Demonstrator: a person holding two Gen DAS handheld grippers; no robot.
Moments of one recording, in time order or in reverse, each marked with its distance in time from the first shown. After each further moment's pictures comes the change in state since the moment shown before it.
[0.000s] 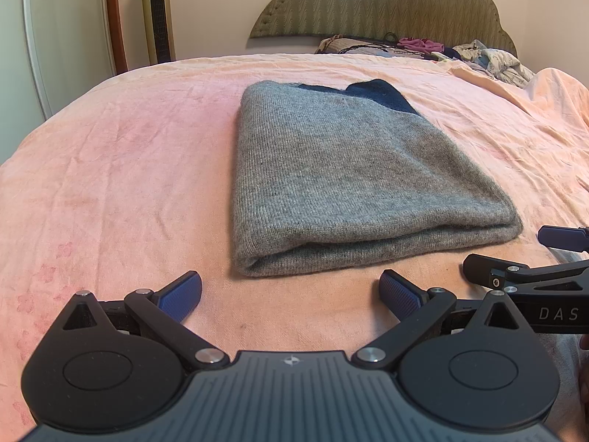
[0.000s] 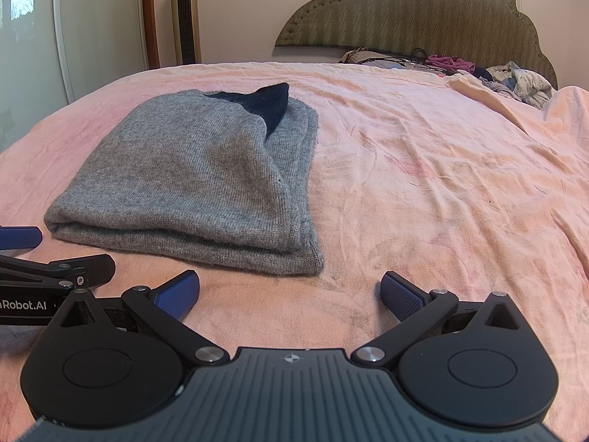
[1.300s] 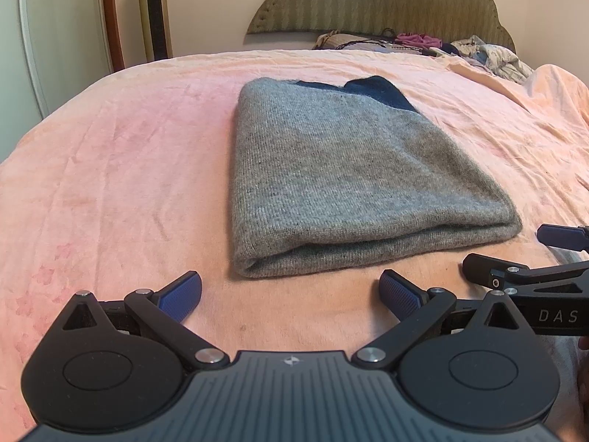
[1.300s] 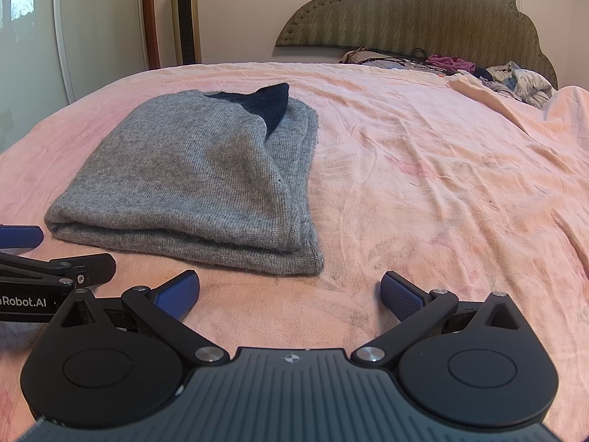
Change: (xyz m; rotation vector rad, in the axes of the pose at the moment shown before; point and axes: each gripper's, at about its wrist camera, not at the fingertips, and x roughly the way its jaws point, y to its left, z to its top) left arm -0.002 -0.002 0.004 -0.002 0.018 -0.002; right arm 0.000 0.000 0.000 0.000 0.000 0.000
